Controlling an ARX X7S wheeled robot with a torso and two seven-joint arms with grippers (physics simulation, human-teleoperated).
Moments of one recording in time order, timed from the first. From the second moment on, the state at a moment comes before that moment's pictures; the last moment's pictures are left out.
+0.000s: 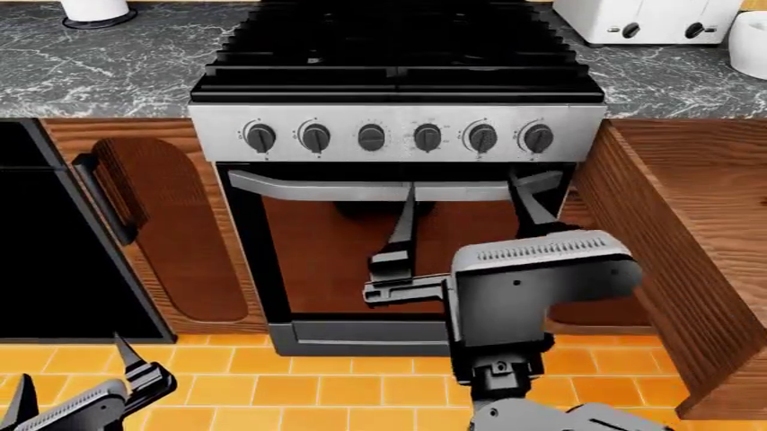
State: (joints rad) left arm 0.04 -0.36 0.09 -0.27 -0.33 0.54 -0.58; right arm 0.77 0.50 -0.94 -0.75 0.64 0.63 1.16
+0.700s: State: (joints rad) left arm 0.00 -0.37 0.13 -0.23 -0.31 0.47 -0.57; right arm 0.48 0.56 -1.11 -0.50 0.32 0.18 1.10
